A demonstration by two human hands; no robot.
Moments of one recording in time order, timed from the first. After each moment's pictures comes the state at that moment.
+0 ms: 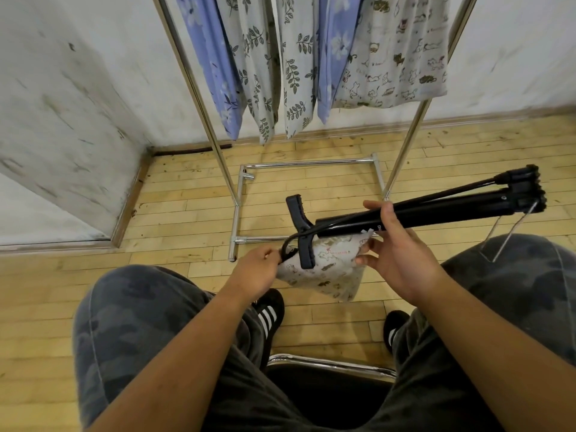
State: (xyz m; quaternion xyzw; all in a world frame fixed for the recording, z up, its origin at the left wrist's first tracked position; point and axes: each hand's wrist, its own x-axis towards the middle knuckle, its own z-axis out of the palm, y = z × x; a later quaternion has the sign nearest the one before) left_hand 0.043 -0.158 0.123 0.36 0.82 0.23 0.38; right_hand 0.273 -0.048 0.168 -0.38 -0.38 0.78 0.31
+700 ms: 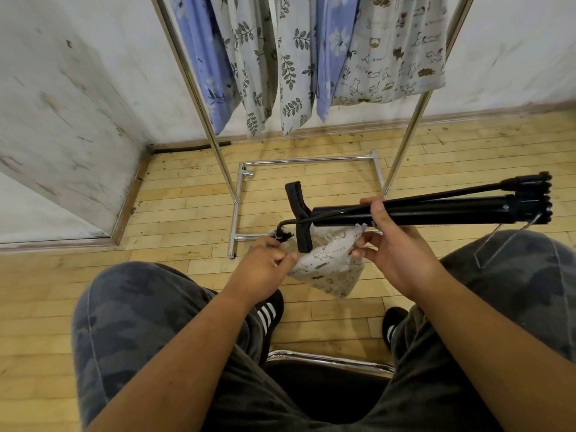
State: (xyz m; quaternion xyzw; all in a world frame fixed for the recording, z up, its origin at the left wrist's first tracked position) left_hand 0.048 -0.161 0.114 0.50 0.78 0.21 0.31; right_hand 0.273 -0.048 0.170 -0.40 -0.38 0.77 0.33
